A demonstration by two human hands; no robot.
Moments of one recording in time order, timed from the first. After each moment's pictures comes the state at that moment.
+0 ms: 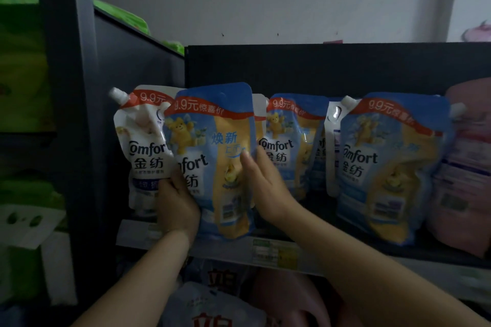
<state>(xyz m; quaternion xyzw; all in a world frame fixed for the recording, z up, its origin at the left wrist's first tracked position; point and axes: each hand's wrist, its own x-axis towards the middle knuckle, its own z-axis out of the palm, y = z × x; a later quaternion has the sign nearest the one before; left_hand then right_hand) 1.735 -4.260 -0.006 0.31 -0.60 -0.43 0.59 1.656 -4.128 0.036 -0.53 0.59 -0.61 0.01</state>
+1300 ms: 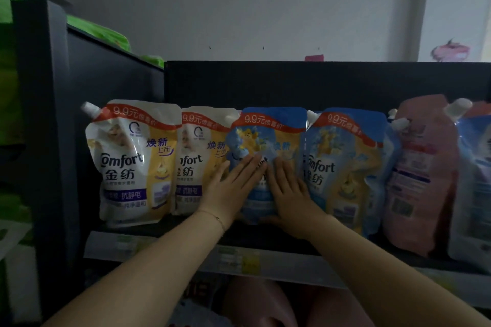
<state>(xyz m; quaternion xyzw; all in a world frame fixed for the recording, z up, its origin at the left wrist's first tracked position) 1.659 -4.198 0.019 0.09 -0.91 0.31 0.27 1.578 -4.045 0.023 -0.46 0.87 -0.03 -0.18</state>
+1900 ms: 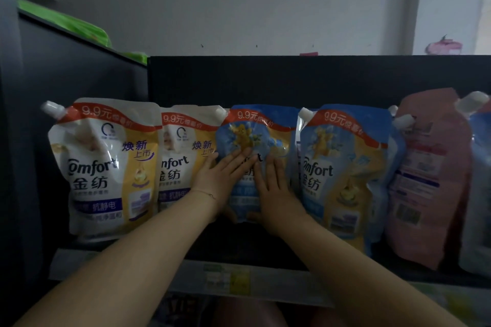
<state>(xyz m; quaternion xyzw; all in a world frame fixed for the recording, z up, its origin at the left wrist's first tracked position) 1.624 -4.212 0.058 0.11 -0.94 0.30 0.15 1.560 -4.077 0.026 -0.41 0.90 -0.06 -0.17</state>
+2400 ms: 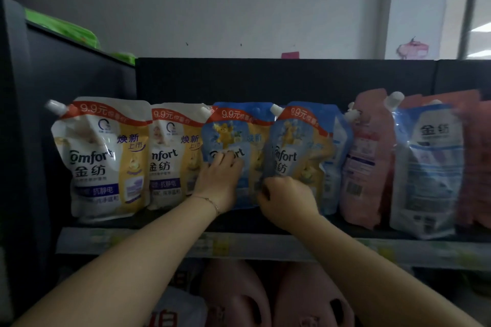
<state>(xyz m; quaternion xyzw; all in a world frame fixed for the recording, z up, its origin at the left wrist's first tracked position) 1.664 -4.139 0.047 0.10 -0.95 0.12 0.28 1.619 -3.986 0.036 -0.37 0.88 -0.16 -0.26</state>
